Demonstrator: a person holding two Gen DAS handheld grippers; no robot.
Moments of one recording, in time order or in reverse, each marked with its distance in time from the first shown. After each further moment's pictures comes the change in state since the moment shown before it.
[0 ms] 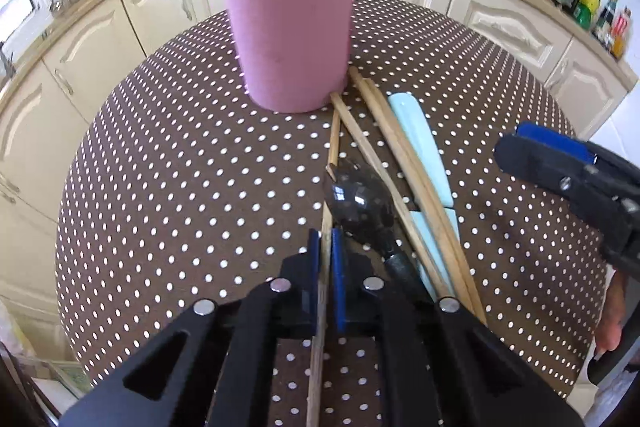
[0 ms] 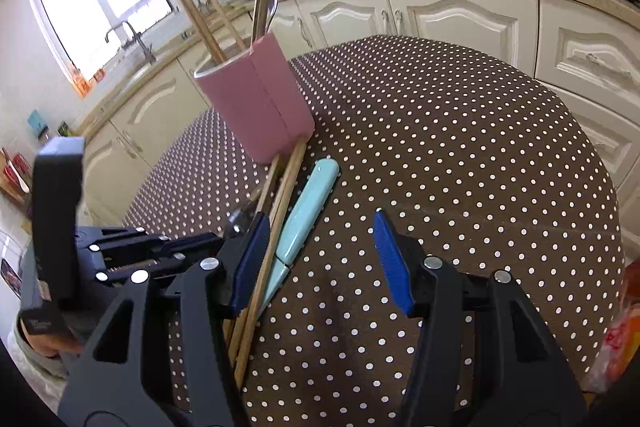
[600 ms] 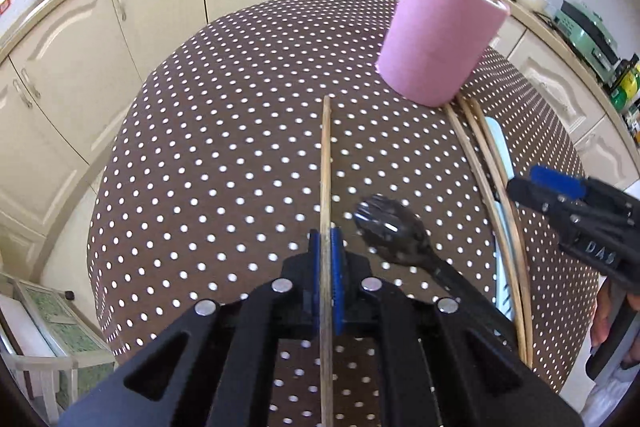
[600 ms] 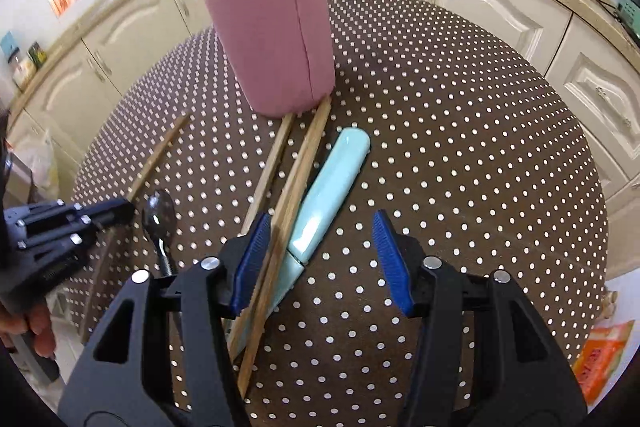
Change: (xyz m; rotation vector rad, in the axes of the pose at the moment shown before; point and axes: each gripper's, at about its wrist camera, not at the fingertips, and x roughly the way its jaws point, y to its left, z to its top) left arm -0.031 0.087 -0.041 -0.282 -0.002 0.006; right arm 0.051 0.044 0.014 -0.159 0.212 -0.134
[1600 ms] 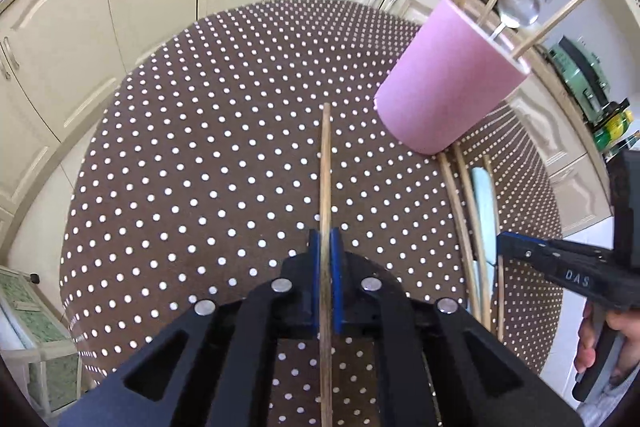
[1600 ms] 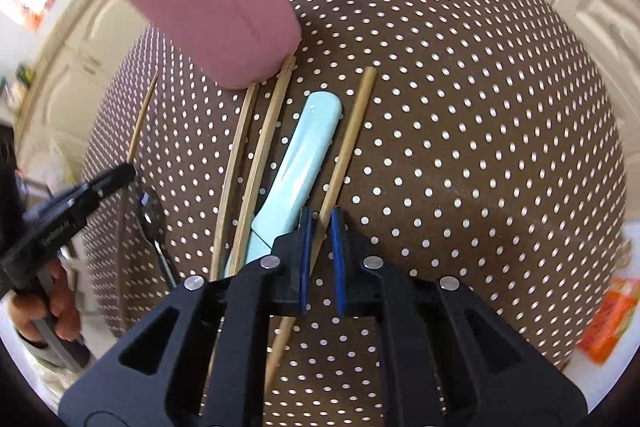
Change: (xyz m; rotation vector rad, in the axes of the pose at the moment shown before) left arm 0.013 0.040 0.033 -0.101 0.015 -0.125; right arm 0.028 -0.038 0.046 0.214 0.230 0.125
